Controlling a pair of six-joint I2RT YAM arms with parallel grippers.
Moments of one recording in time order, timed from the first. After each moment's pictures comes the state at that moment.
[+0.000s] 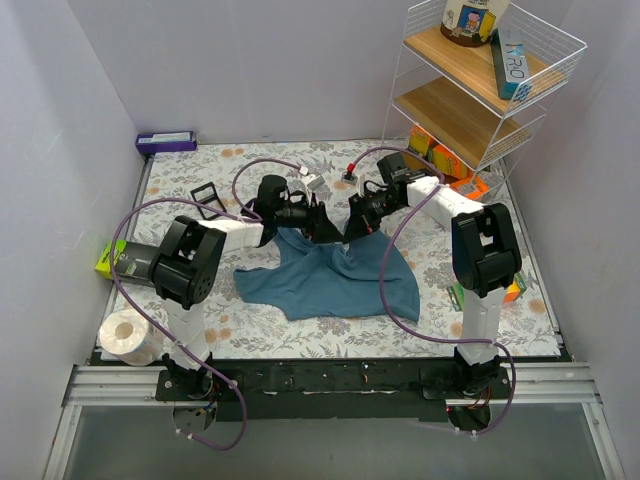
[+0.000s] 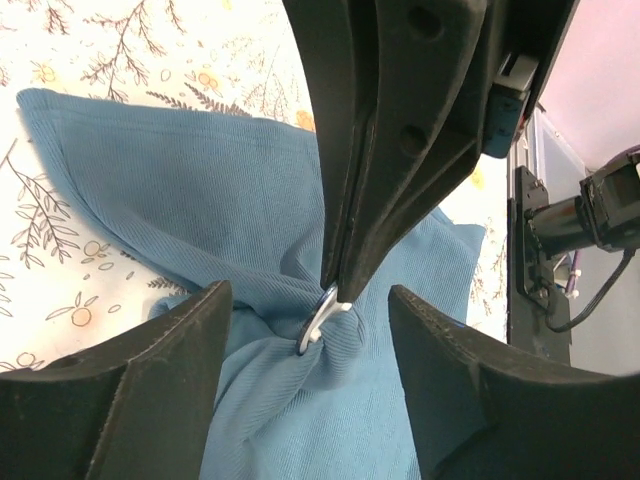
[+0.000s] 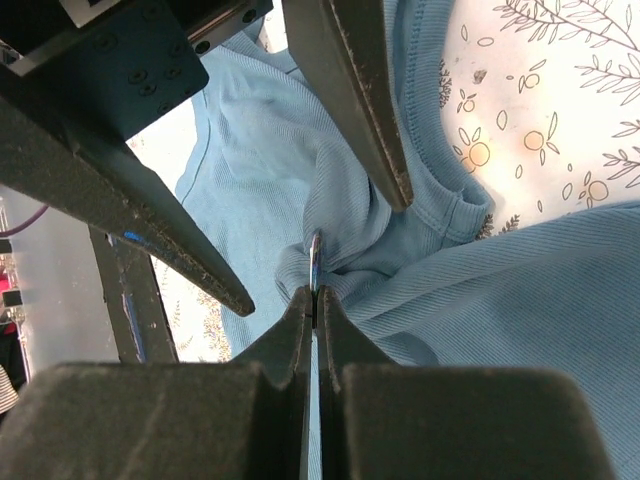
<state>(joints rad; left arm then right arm) -0.44 1.94 1.11 0.41 0.95 -0.28 0.39 2.00 1.51 -0.69 -0.96 -0.27</state>
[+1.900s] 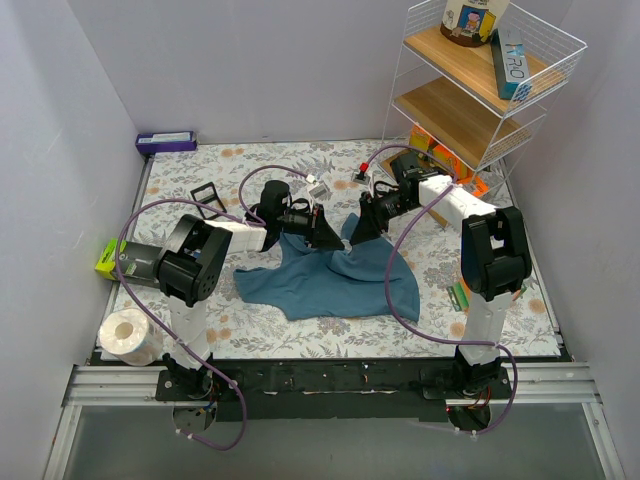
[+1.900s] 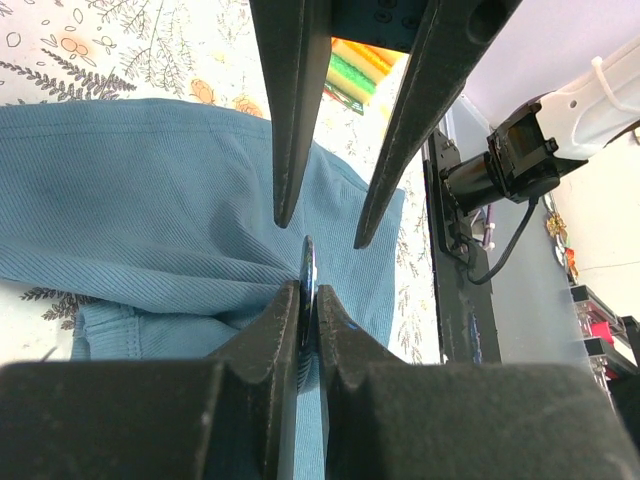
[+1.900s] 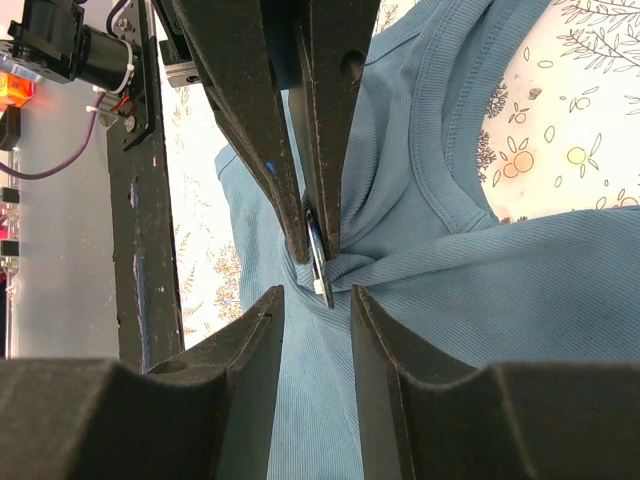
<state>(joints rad) -0.46 1.97 1.07 0.51 1.15 -0.37 0.34 1.94 1.47 -0.79 -1.11 -0.51</state>
